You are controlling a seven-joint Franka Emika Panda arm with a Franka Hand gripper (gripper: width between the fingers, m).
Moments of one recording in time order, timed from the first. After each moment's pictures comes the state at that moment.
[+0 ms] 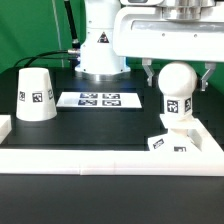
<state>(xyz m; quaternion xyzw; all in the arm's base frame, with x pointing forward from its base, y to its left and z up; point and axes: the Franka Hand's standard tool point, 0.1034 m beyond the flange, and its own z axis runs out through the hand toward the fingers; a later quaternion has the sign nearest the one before) 0.605 0.093 0.117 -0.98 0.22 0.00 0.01</state>
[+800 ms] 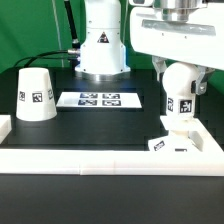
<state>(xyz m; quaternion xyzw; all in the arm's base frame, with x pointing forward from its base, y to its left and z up) 0.604 0.099 0.117 -0.85 0.52 0.04 0.03</state>
